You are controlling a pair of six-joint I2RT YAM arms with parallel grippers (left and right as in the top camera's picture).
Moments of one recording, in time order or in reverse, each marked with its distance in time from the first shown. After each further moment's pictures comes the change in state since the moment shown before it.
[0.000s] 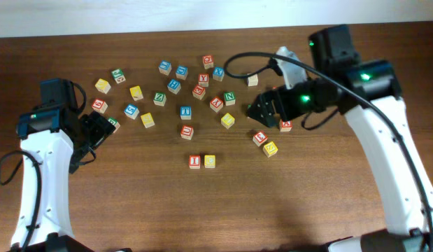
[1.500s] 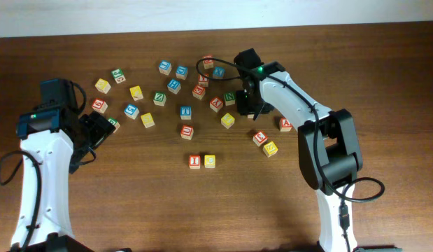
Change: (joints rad) left arm 0.000 0.000 0.000 0.000 0.000 0.000; right arm 0.139 0.634 0.007 0.375 0.573 0.427
